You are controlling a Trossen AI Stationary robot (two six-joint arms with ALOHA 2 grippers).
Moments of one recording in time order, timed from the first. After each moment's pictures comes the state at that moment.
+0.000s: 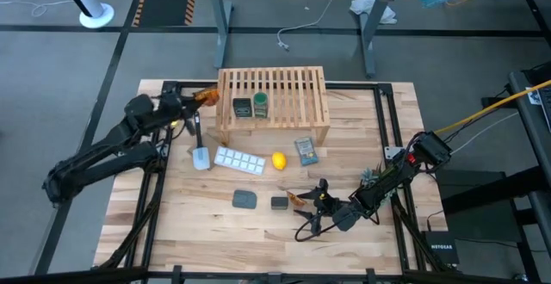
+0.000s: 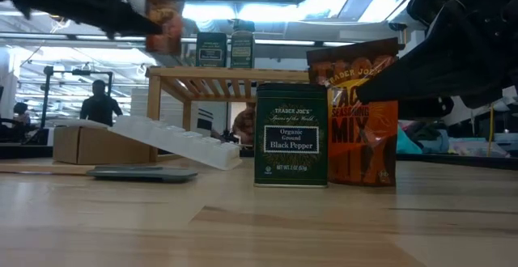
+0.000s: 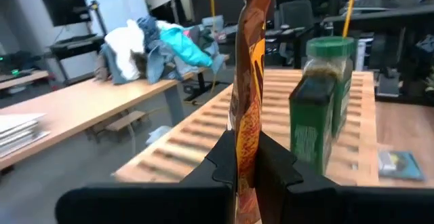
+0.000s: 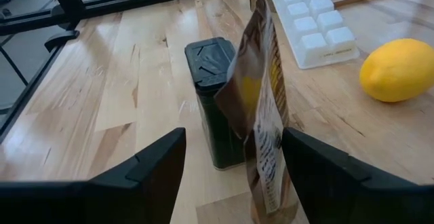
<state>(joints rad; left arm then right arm) 0.67 0.38 0.39 -0.05 0.05 0.16 0.66 1.82 0.61 0.72 0.75 0.54</state>
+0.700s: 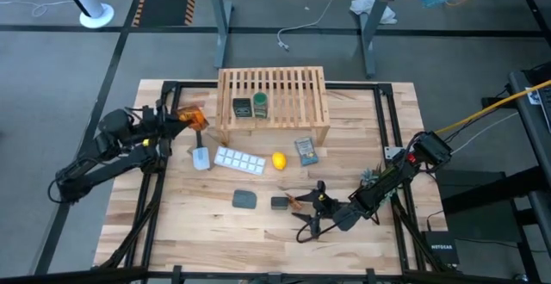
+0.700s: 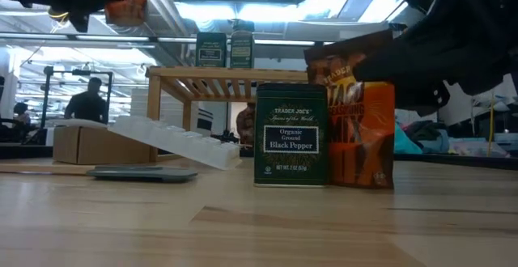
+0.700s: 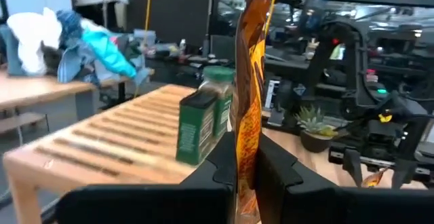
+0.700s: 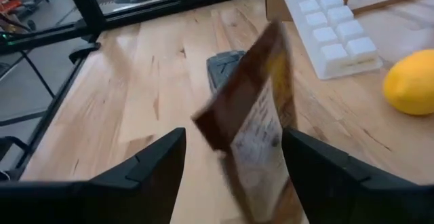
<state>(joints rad) 0.51 0.02 0.41 -0.35 0.18 -0.10 0.66 1.81 0.63 0.76 0.72 0.51</state>
